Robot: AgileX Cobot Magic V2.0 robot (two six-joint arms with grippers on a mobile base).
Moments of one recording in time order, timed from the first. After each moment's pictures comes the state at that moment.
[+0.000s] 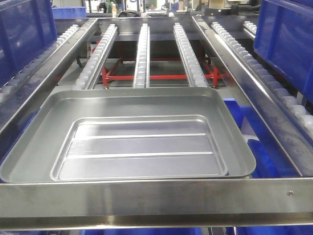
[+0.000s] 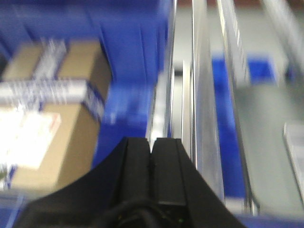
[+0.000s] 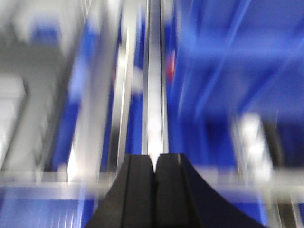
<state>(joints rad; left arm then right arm) 0.04 0.36 -0.60 0.02 0.71 0.03 0.03 0.44 -0.43 -0.08 0.60 0.11</state>
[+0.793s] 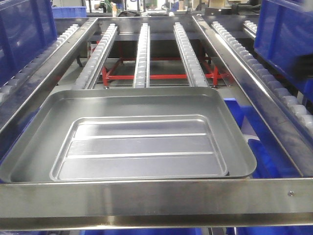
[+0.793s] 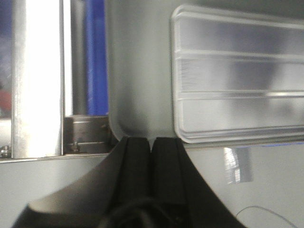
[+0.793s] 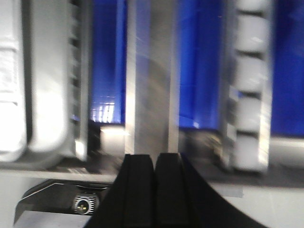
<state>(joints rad) -0.41 1.09 -0.67 -0.14 0.58 -0.28 0.37 1.31 -0.79 -0.20 0.62 0.49</state>
